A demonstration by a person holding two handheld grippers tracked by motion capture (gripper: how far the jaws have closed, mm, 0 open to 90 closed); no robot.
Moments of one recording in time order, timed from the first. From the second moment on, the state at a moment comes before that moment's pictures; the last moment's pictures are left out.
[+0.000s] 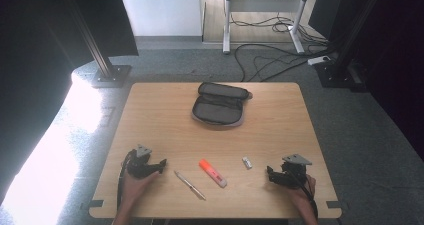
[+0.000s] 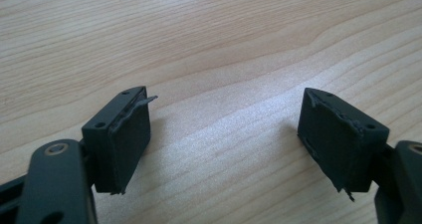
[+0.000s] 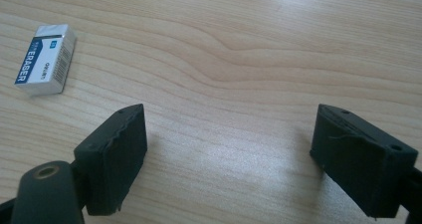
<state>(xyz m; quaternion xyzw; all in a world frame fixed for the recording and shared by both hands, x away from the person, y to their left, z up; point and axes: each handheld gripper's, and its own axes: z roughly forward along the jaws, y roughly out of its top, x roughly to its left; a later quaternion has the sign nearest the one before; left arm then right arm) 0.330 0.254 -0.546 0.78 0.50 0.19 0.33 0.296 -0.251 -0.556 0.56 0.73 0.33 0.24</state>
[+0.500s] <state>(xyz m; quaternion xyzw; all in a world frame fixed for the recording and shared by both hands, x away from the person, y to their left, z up) 0.337 0.256 -0.536 0.77 0.50 0.19 0.36 0.299 -0.252 -0.556 0.56 0.72 0.33 0.24</state>
